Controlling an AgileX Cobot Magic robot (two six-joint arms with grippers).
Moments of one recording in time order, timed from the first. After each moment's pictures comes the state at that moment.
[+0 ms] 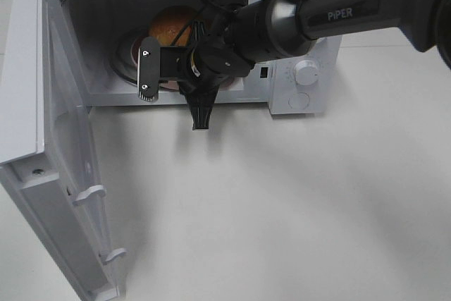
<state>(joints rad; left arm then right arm) -0.02 0.00 -0.50 -0.09 1.05 0.17 0.18 0.00 -0.51 -0.03 1.00 -0.02</state>
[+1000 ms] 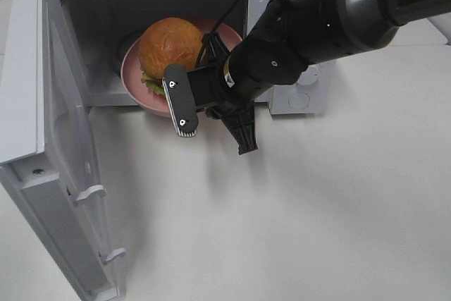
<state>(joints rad) -0.02 0.00 -0.50 -0.09 1.05 0.17 0.18 0.00 -0.51 -0.03 1.00 -0.02</state>
